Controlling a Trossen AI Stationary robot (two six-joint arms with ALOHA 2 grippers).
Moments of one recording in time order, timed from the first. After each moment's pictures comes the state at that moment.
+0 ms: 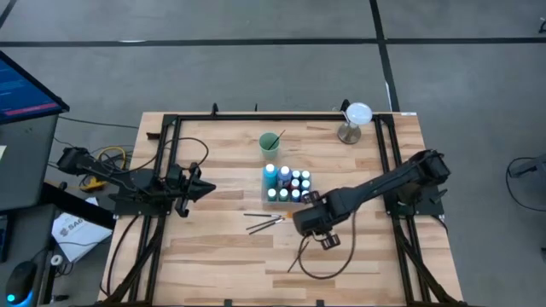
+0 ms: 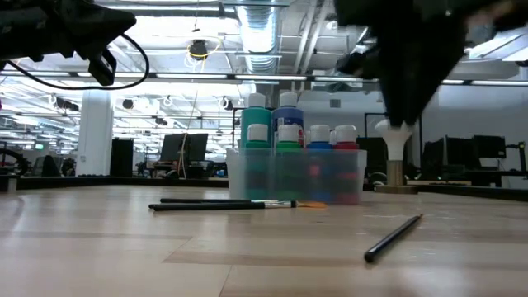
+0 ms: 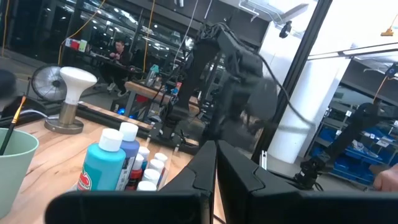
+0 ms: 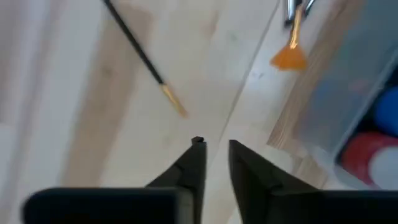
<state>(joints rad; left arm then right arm) -0.31 0.35 0.02 0.54 -0.33 -0.30 0.36 1.77 1.33 -0.97 0.05 -0.04</state>
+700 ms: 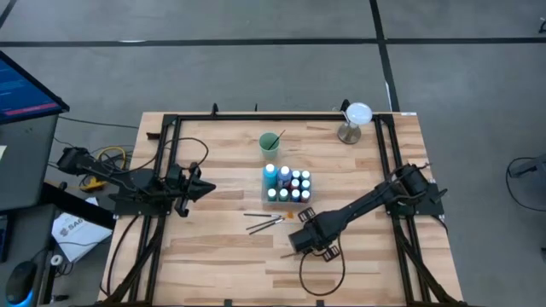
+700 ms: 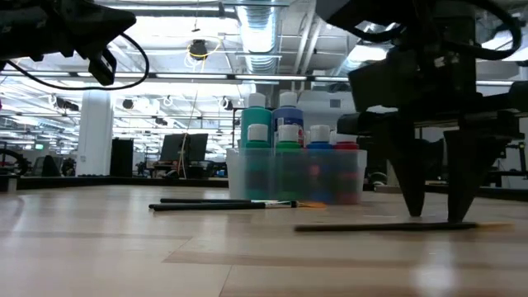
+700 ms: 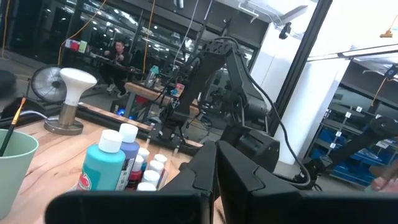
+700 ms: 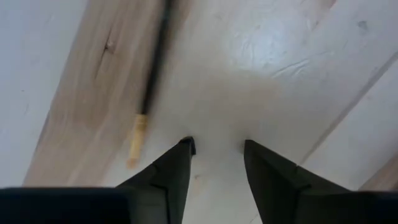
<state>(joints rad) -0.31 0.36 0.02 0.55 -0.33 -0.30 0.45 2.00 1.29 -0.86 0.03 -0.10</state>
